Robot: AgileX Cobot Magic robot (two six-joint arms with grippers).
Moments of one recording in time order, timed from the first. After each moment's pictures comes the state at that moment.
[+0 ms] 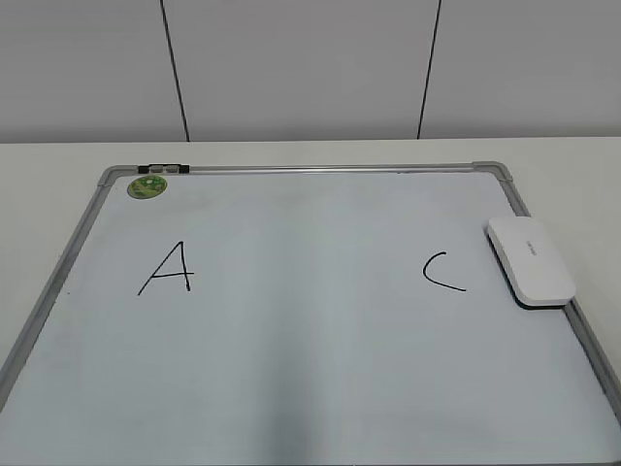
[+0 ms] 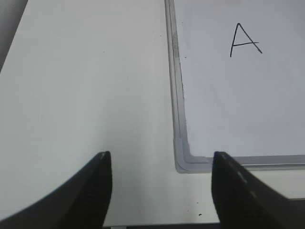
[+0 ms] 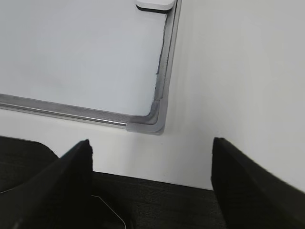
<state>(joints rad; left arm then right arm) -0.06 0.13 -0.52 0.05 1.11 -0.07 0.28 0.30 -0.50 -0.12 1.14 0.09</state>
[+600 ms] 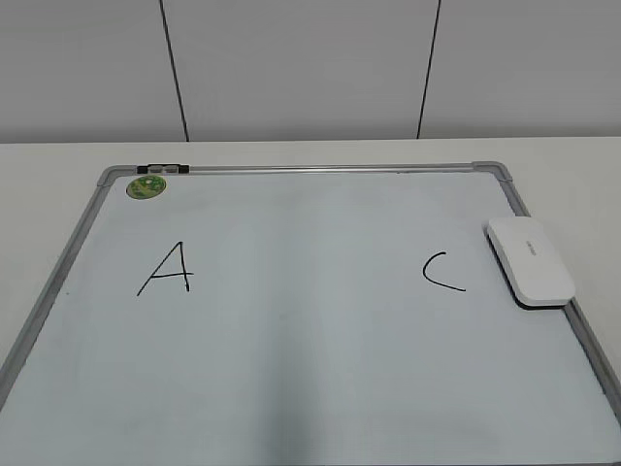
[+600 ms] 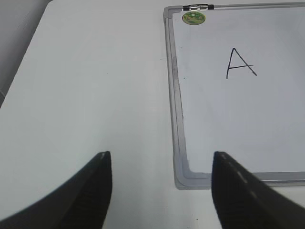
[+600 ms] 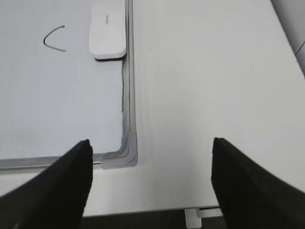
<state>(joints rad) -0.05 0.02 -0.52 0.05 1.11 -0.07 0.07 0.11 -0.50 -0.12 1.14 0.09</state>
